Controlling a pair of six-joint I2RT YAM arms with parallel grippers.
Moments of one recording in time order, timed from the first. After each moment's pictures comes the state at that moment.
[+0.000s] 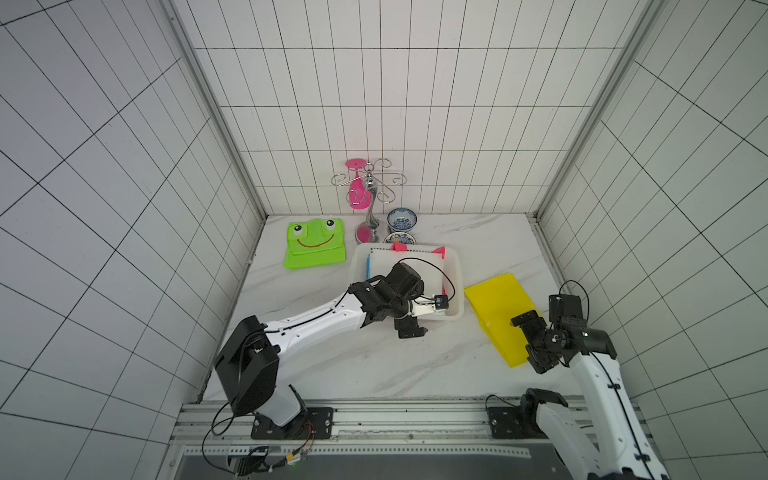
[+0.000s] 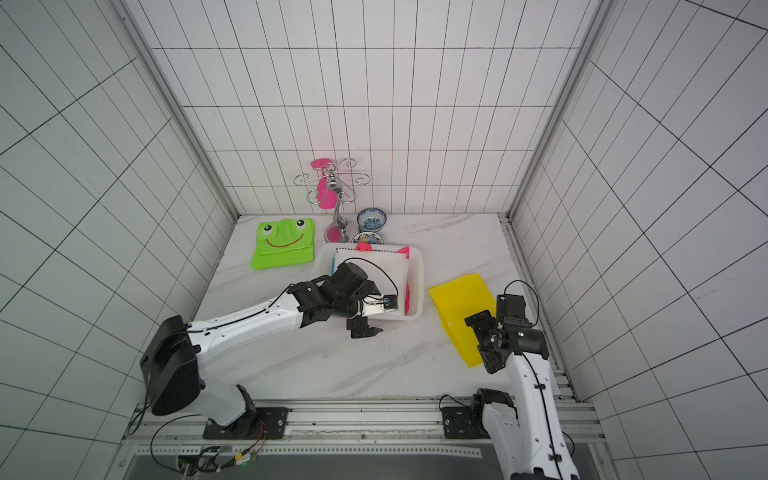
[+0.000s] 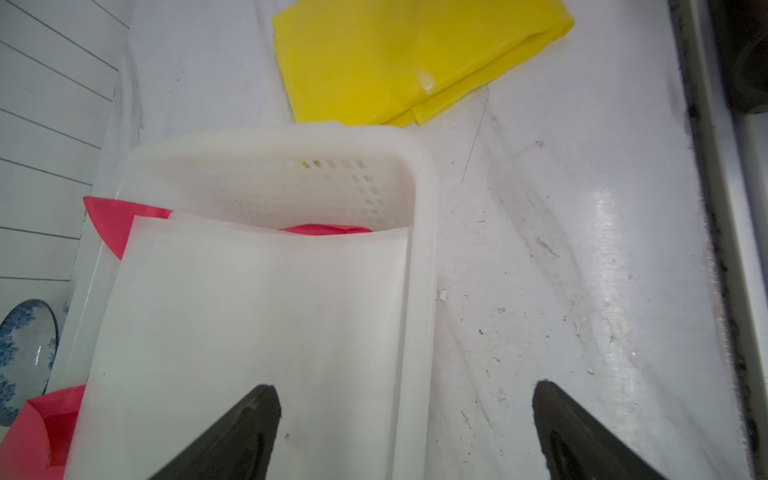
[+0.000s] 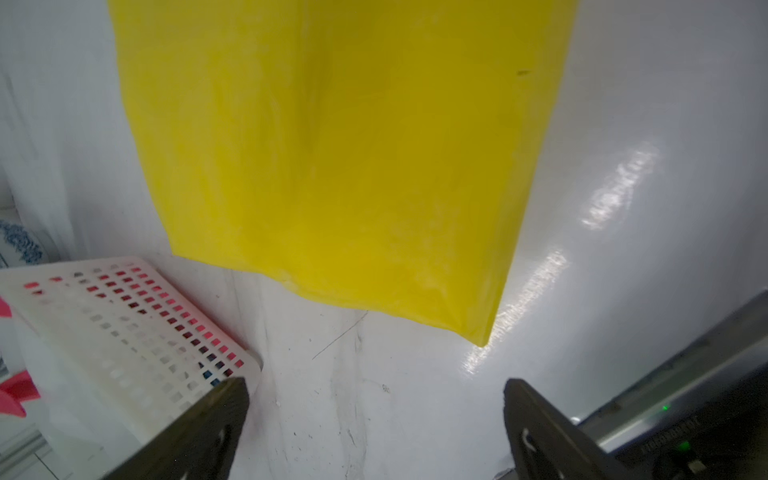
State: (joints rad) left arm -0.87 1.57 1.15 -0.48 0.16 0.66; right arm -0.01 0.82 0.67 -1.02 -0.18 0.97
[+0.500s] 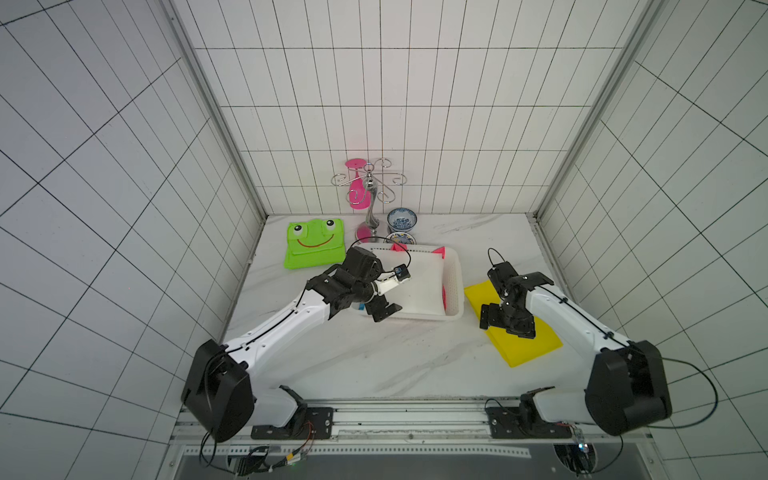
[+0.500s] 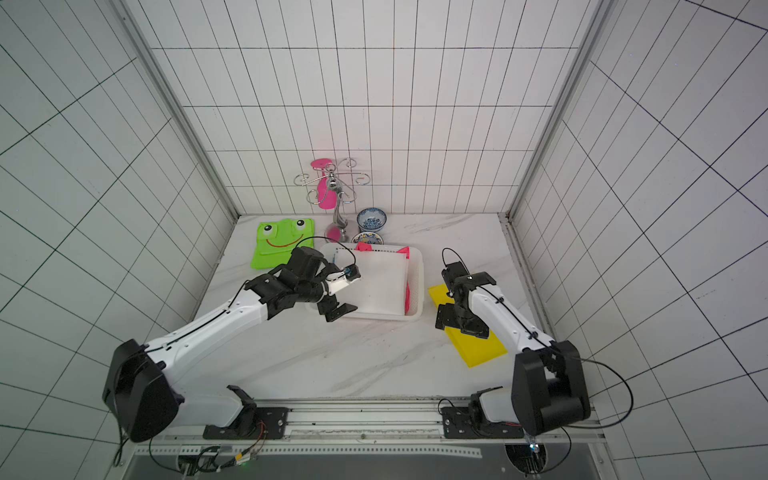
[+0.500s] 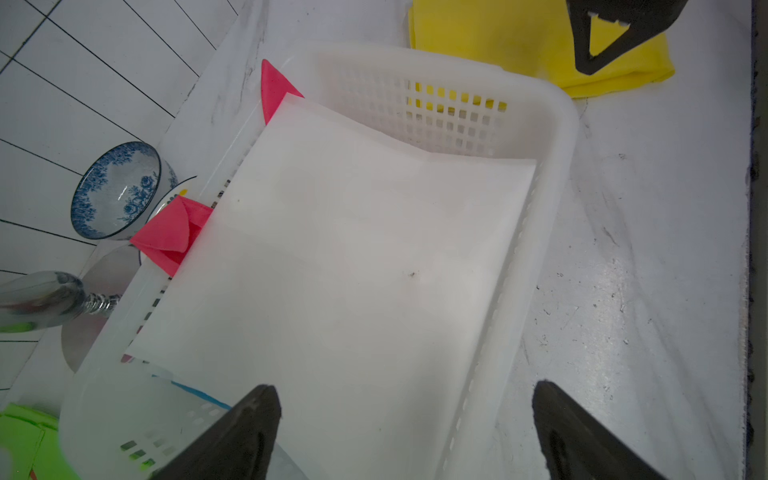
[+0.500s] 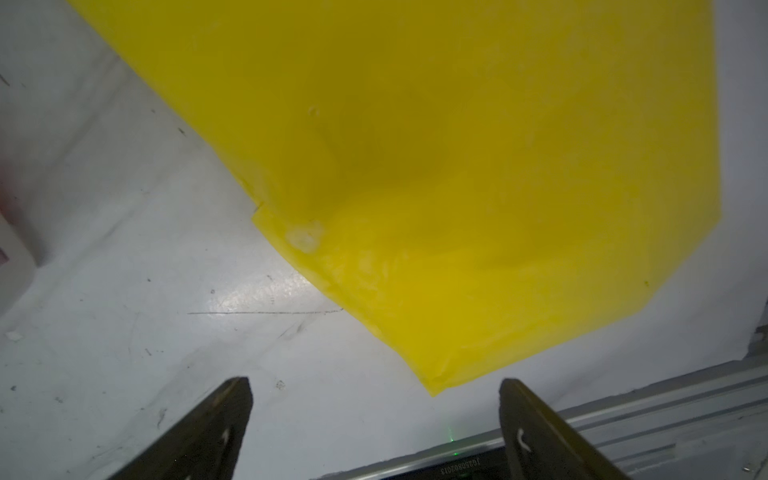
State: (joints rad) left arm -0.58 1.33 1.04 -0.51 0.33 0.56; right arm 0.37 1.42 0.95 -1.12 0.11 0.47
